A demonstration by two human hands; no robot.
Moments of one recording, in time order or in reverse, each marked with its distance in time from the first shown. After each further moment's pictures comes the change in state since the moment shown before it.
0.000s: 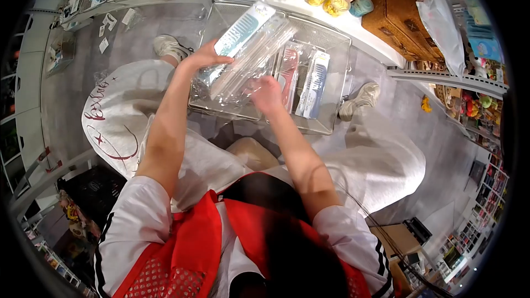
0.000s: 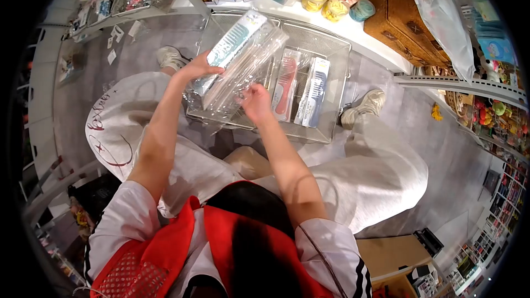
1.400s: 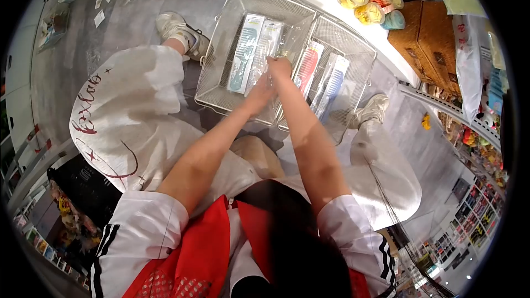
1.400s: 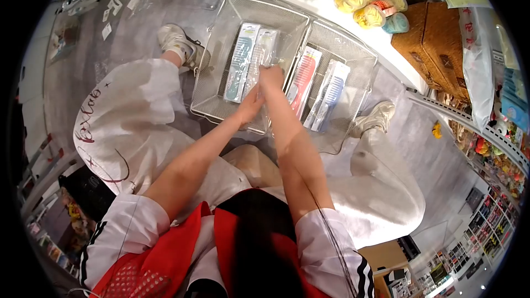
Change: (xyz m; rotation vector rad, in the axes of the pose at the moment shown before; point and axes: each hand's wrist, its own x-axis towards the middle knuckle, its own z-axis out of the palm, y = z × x) left_hand -0.022 -0.044 0.173 -0.294 0.310 -0.042; right_hand 0.091 -0.012 -0.009 -1.627 0.628 -0.048
